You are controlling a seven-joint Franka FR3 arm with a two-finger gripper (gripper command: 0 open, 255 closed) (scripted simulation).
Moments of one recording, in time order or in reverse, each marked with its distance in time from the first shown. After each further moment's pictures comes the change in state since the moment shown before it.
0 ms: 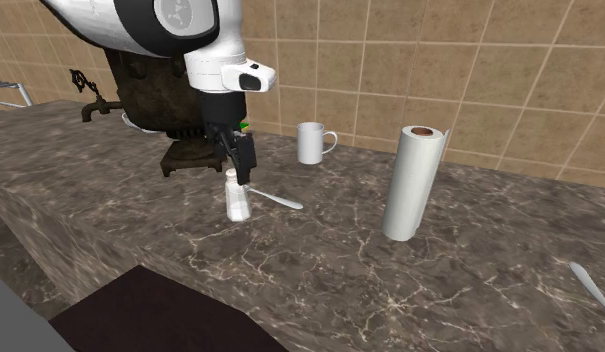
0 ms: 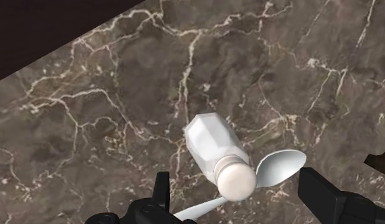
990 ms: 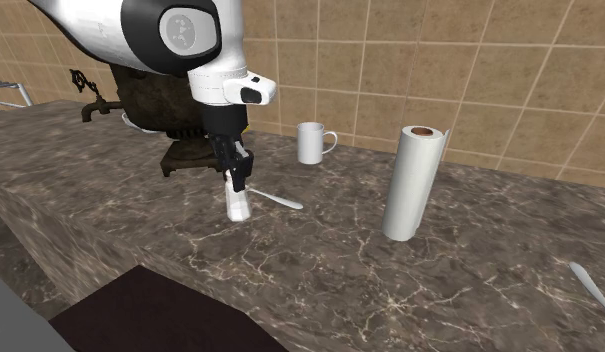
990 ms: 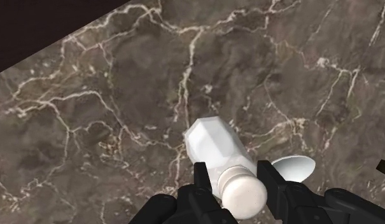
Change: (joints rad) arm 0.003 0.037 0.005 -0.025 0.007 0.064 -0.002
